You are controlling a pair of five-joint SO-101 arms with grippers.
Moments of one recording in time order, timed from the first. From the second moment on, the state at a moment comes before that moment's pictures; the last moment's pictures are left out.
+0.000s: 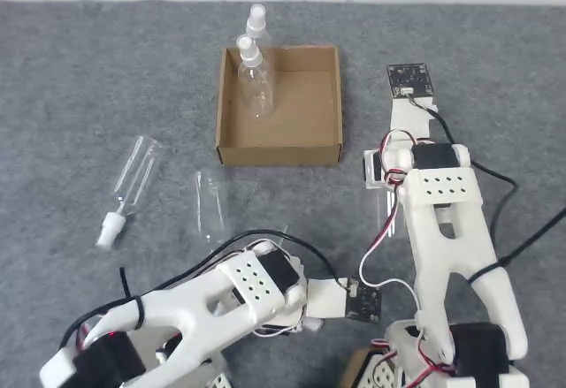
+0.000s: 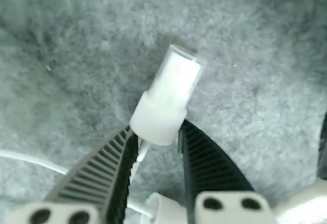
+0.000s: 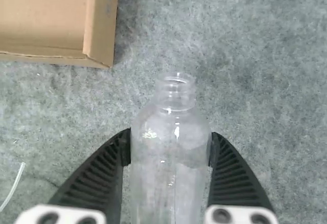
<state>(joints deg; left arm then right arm) 48.7 -22.9 63.5 65.5 -35.7 -8.2 -18.1 32.1 60.8 -1.5</state>
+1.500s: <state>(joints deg) 38.8 -22.8 52.4 73.0 -32.9 -5.5 -18.1 32.1 60.8 -1.5</state>
